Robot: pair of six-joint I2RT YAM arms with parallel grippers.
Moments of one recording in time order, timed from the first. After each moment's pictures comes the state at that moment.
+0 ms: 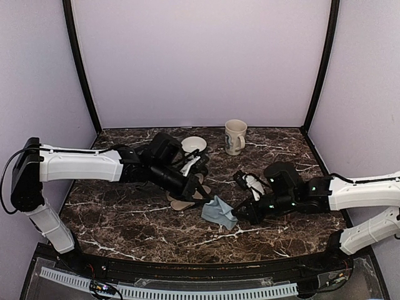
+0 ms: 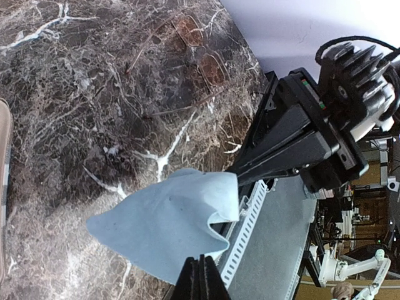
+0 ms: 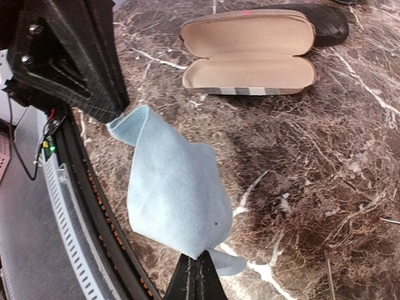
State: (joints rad) left arm -0.92 1.64 1.14 -0.26 0.60 -0.56; right arm 1.00 1.19 0.64 -0.16 -0.21 0.35
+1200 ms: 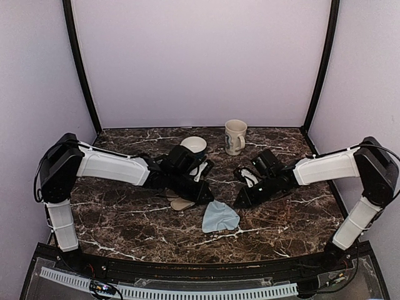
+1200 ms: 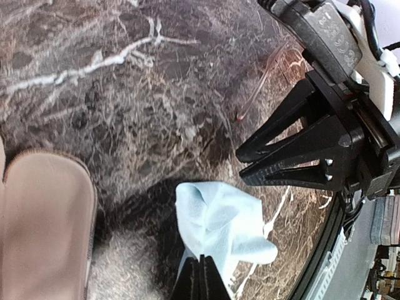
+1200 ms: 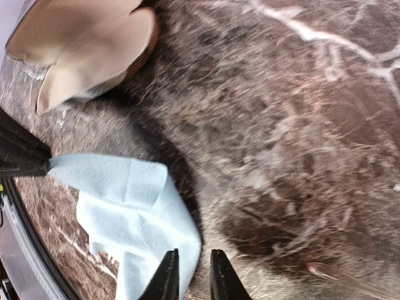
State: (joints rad) left arm -0.91 1.90 1.20 -0.12 0.36 -0.51; right arm 0.70 1.63 0.84 -0.26 -0.38 0.31
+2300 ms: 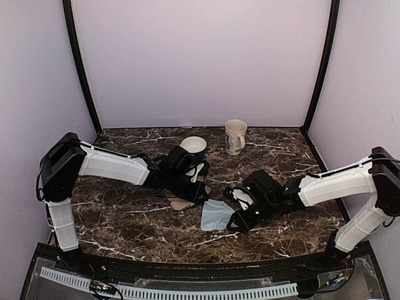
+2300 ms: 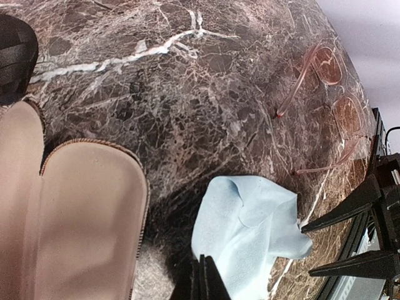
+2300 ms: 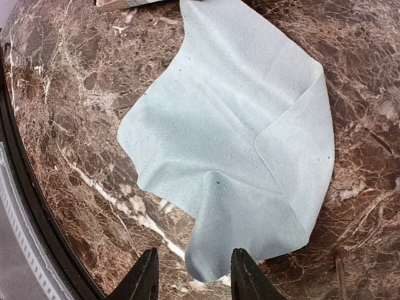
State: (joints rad) left arm -0.88 1.91 1.19 -0.14 0.30 -0.45; right arm 0.97 1.50 0.71 -0.21 -0.25 0.33
